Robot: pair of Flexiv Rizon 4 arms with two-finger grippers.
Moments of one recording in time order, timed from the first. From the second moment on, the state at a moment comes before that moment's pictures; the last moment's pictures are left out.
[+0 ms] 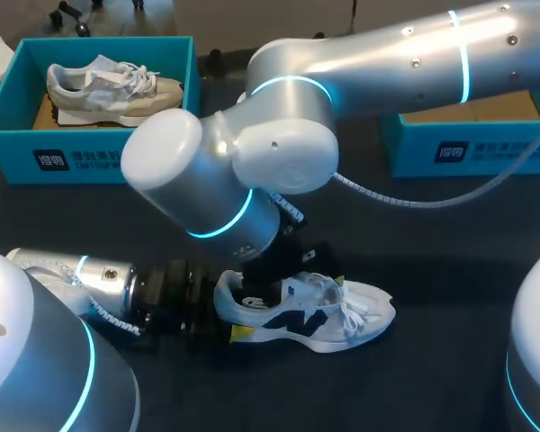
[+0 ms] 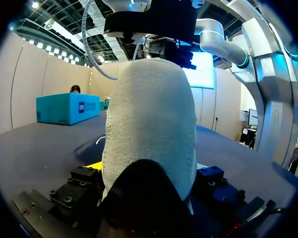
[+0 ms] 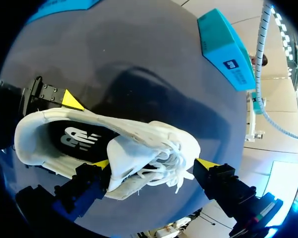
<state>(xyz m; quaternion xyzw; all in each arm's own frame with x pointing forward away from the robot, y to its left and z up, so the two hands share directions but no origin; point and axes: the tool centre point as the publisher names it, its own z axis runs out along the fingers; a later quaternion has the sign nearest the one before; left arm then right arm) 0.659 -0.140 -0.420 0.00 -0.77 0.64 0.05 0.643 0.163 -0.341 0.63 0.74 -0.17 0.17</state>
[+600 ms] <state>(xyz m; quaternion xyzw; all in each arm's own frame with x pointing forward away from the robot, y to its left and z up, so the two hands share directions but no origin) 0.659 -0.140 -0.420 0.00 -0.77 0.64 0.05 0.641 0.155 -0.327 0.70 0.69 -0.13 0.08</state>
